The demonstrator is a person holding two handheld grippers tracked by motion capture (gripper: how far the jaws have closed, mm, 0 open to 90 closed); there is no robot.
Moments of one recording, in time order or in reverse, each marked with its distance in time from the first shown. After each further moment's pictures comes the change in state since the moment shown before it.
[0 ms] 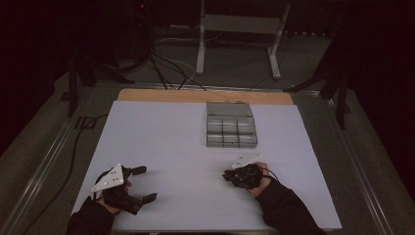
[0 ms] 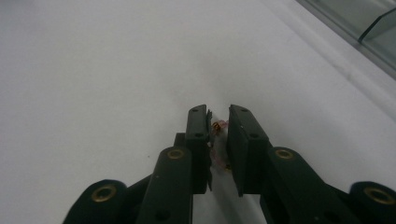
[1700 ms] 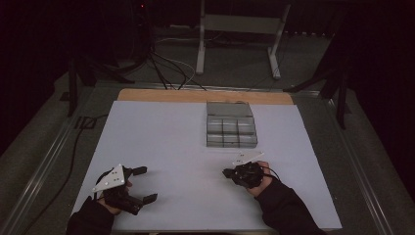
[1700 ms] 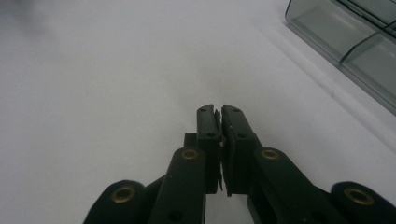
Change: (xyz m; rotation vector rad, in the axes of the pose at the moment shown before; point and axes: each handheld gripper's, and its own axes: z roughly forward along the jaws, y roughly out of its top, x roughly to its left) left arm -0.001 0.000 0.001 0.013 -0.003 0.006; right arm 0.009 0.017 -0.018 -0.015 -0.018 0.040
